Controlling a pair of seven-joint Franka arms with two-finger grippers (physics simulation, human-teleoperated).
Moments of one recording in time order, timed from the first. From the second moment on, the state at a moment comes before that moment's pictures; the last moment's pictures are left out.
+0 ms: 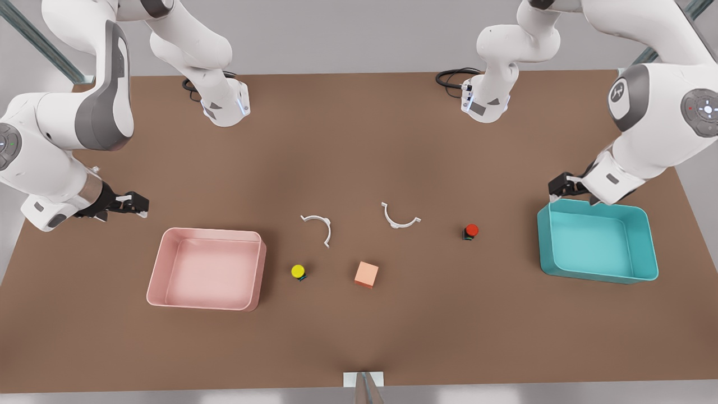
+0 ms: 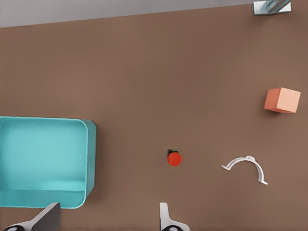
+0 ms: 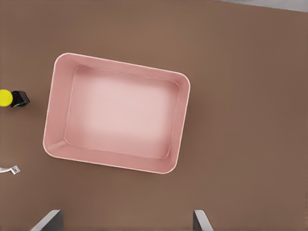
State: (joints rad) left arm -0.06 0.17 -0.02 -1.39 -0.01 1.55 0.03; right arm -0.21 0.20 0.23 -1.45 -0.09 1.59 -0.08
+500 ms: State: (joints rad) left arm -0.33 0.24 -0.01 -1.99 -0.02 2.06 0.03; right arm 0.19 0.73 0.30 -1.11 -0.13 1.79 0.00
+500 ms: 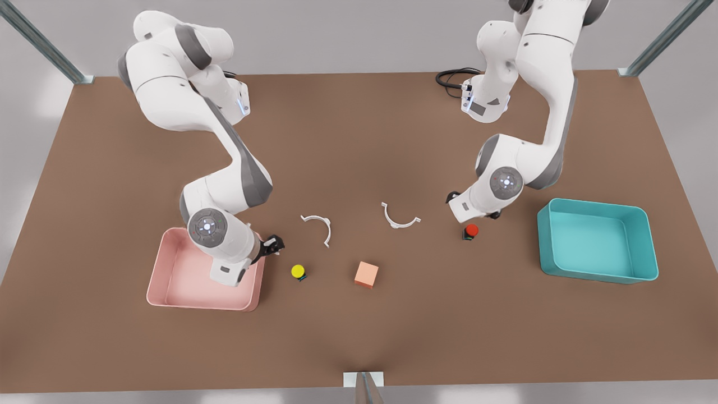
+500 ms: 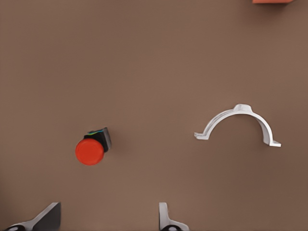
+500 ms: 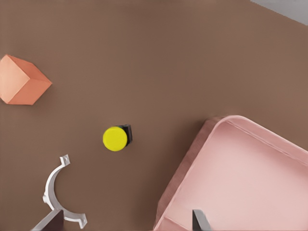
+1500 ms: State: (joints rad) left arm -0.25 0.46 0.00 -2.12 -0.01 2.53 0.01; right arm 0.29 0.92 0.23 -1.31 -0.14 2.14 0.27
